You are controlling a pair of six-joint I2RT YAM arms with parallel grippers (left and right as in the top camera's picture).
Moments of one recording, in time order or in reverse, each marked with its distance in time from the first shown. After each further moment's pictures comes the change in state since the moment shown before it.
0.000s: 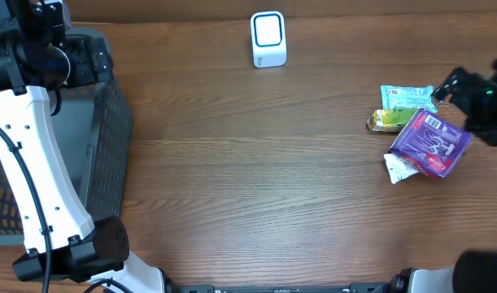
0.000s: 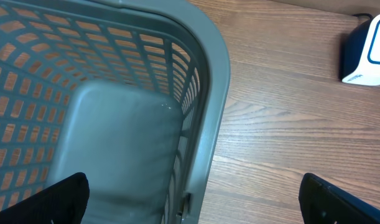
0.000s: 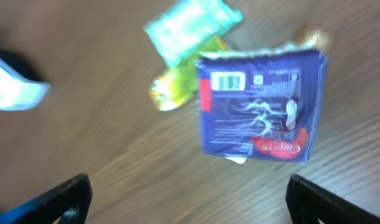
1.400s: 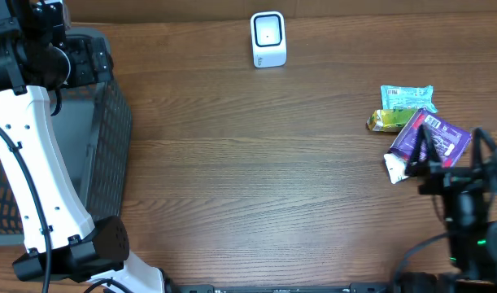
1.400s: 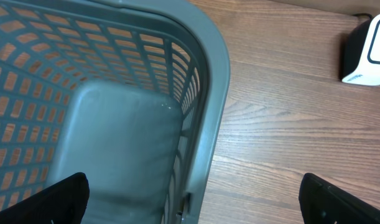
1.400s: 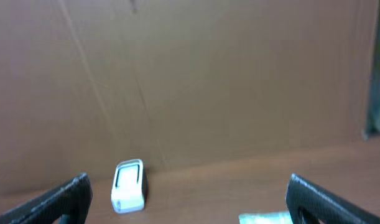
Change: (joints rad) left arm 0.000 0.000 0.000 0.000 0.000 0.000; right arm 0.263 -1.177 -1.192 1.269 0.134 -0.155
